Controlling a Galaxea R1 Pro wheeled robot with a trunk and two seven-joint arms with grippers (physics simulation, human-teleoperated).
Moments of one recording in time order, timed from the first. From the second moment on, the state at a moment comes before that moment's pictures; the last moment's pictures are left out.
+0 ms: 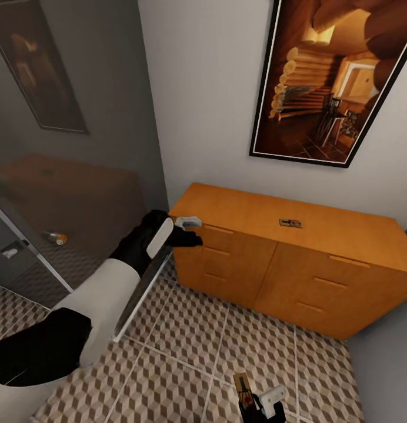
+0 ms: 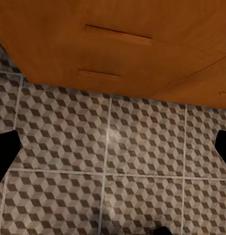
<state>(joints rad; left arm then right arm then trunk) -1.19 -0.16 -0.29 -0.71 0.42 1.01 0.10 -0.43 0.04 0.30 -0.02 -0.01 -0.62 0.05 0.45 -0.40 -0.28</state>
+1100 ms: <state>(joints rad) -1.51 -0.02 -0.64 -0.97 0.56 1.02 -0.51 -0.43 0.04 0.30 -0.02 -0.01 -0.62 0.05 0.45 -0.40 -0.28</state>
